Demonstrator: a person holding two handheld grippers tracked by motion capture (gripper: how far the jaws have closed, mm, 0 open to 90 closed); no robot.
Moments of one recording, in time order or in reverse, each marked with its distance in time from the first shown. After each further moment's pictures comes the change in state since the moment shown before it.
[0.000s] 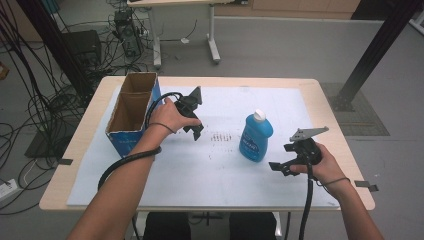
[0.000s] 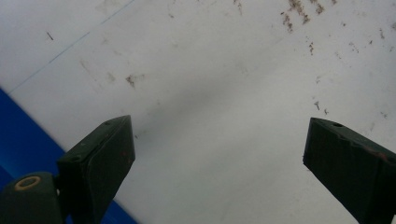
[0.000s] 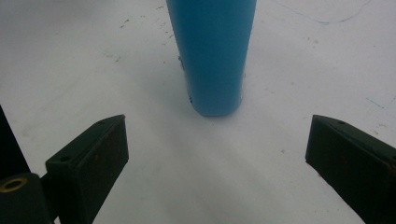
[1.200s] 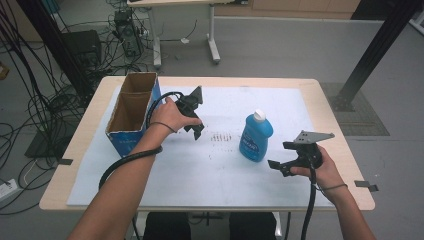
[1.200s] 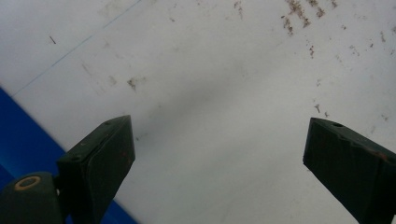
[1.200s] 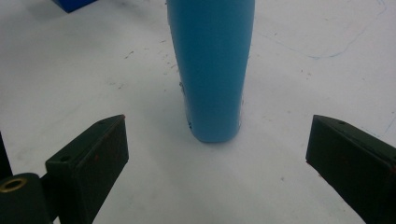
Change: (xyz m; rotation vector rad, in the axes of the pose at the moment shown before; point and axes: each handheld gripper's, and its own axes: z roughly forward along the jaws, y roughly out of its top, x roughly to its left) left arm -0.003 0.003 0.000 0.002 0.011 -0.004; right arm 0.001 -0.035 0.004 -0.165 -0.004 -0.016
